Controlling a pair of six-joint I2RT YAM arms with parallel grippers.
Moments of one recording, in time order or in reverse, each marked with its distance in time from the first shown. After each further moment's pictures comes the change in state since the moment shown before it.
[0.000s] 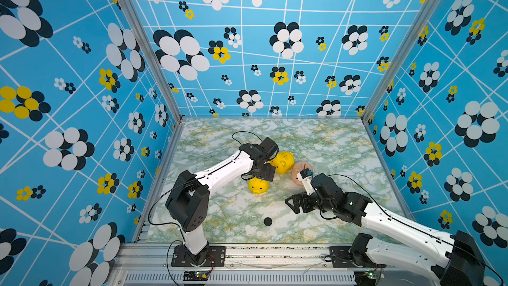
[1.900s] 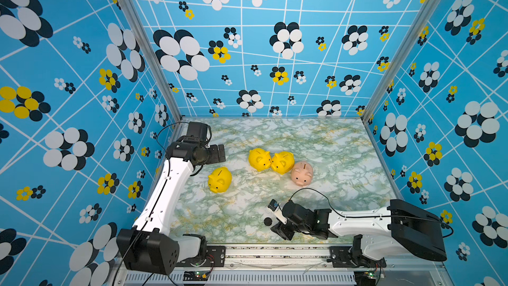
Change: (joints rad) left arm 0.607 -0.534 -0.132 -0.063 0.177 0.167; right arm 0.369 0.431 -0.113 0.448 0.077 -0.275
